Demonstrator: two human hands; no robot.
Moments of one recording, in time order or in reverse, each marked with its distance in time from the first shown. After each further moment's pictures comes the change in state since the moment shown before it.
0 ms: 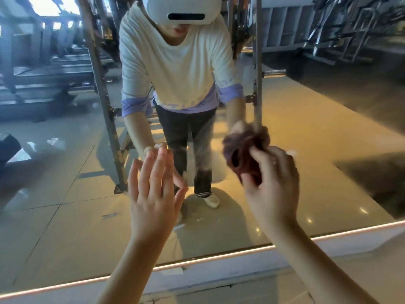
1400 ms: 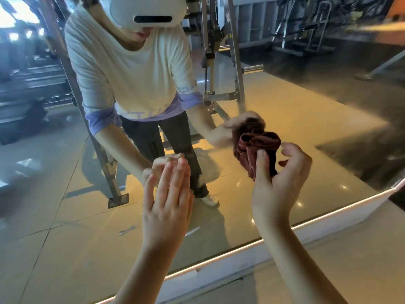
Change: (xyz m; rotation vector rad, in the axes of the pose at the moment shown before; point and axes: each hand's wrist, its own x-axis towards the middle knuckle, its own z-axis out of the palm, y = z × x) left_hand -0.002 -0.031 0.001 -0.022 0.027 0.192; right_hand 0.001 -0.061 0.015 0.205 0.348 0.521
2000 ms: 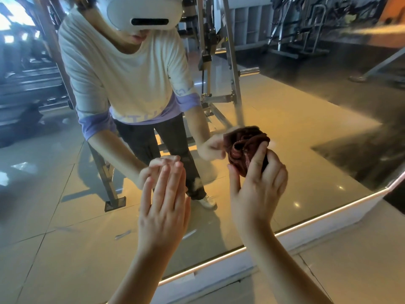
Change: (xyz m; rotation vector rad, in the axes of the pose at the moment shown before) left_hand 0.003 0.001 -0.004 -0.037 -0.011 0.009; right_hand -0.019 0.005 0.011 -0.595 -0.067 -0.290
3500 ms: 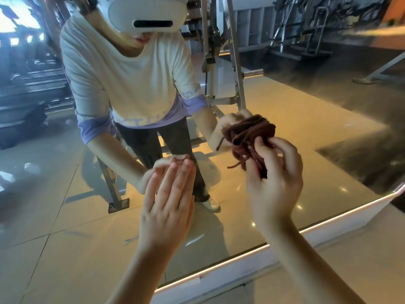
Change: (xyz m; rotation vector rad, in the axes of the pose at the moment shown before) left_hand 0.010 -0.021 -0.001 -0.055 0.004 0.062; right_hand 0.031 -0.008 -0.013 0.377 0.176 -0.139
